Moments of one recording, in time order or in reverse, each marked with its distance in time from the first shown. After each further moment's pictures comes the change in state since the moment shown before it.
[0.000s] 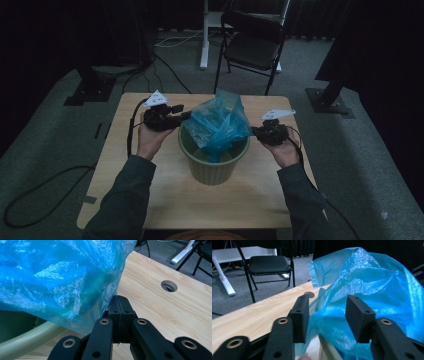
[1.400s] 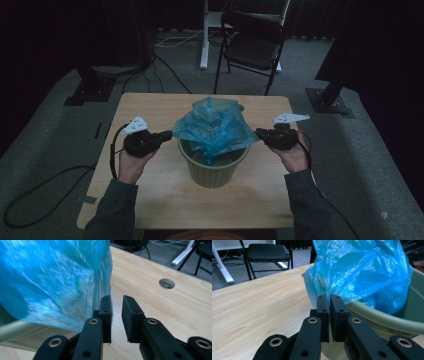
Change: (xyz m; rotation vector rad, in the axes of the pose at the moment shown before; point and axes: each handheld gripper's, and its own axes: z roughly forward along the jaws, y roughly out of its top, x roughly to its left) left arm -0.013 -0.065 -0.065 -0.005 -0.037 -0.047; right arm -0.005 -0.015 -0.028 -0.059 0.019 0.063
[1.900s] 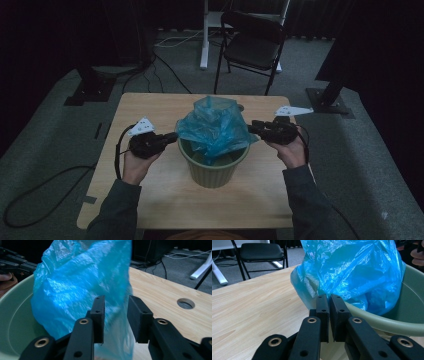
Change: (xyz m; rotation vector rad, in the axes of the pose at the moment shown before) left arm -0.008 0.000 0.008 0.013 -0.023 0.020; right arm 0.008 0.023 -0.007 -0.105 0.132 0.027
